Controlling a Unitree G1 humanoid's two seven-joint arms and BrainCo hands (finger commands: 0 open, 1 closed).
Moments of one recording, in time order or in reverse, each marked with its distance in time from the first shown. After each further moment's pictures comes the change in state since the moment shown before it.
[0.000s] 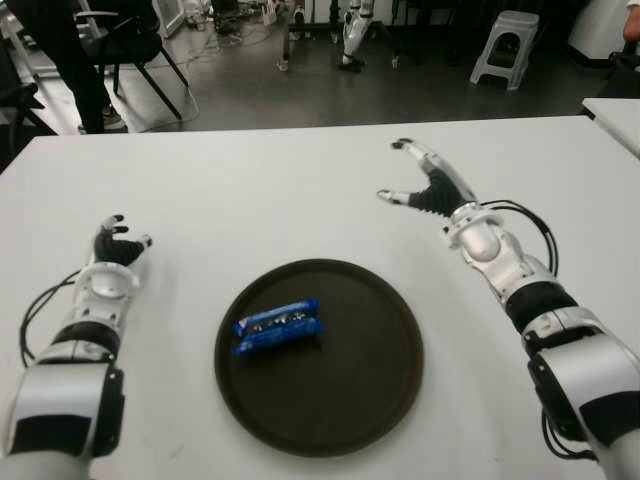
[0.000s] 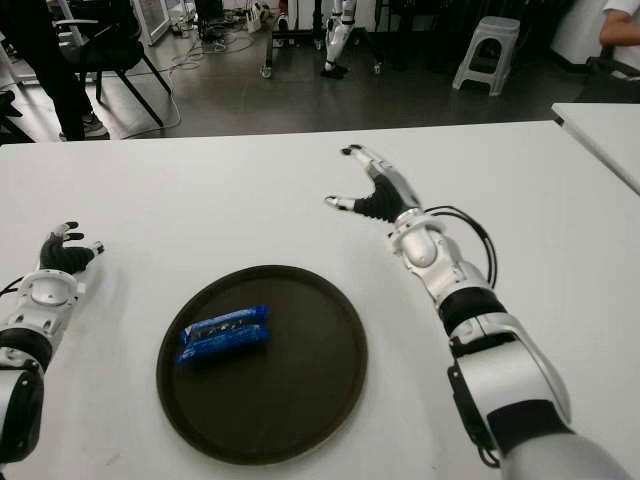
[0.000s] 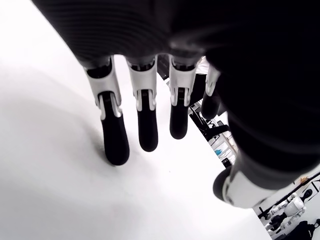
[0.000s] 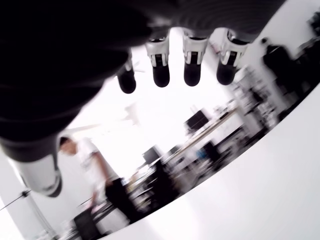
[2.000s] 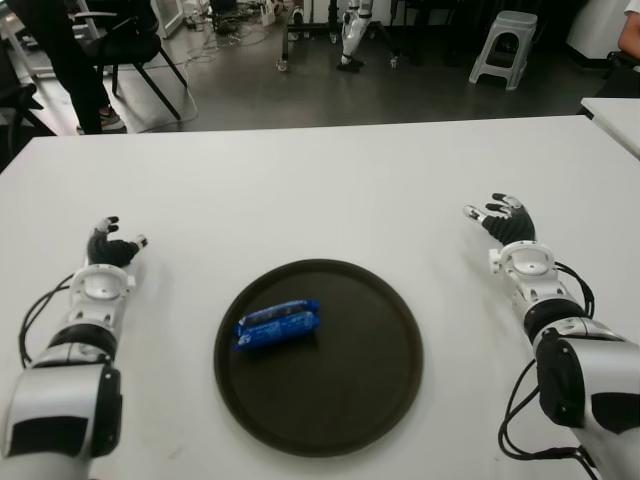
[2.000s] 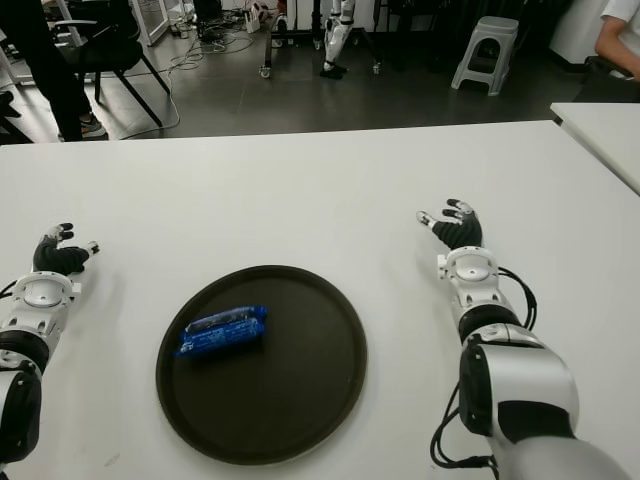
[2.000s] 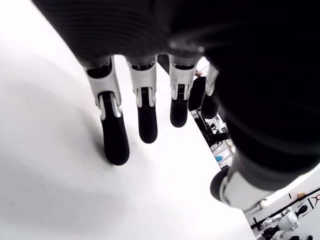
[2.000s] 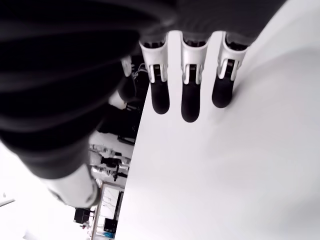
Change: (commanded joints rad) left arm 0.009 0.010 0.045 -0.008 -0.037 -0.019 -0.027; right arm 0.084 0.045 -0.377 0.105 0.310 0.293 0.131
